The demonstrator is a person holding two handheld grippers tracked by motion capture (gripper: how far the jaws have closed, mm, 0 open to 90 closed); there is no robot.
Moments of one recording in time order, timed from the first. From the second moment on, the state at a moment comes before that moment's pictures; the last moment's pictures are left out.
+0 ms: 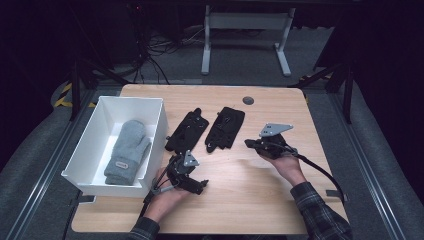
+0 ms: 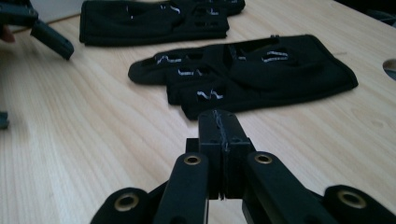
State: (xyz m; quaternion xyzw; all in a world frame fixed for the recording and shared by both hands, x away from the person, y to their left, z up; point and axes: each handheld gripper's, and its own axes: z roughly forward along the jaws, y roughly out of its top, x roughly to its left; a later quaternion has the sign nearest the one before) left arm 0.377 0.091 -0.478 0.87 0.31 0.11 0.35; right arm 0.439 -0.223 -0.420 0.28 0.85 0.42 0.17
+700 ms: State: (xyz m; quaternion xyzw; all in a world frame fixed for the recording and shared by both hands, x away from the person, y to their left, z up) left arm 0.376 0.091 -0.478 0.87 0.33 0.12 0.35; right arm 0.501 -0.176 -0.452 0.29 0.86 0.40 0.15
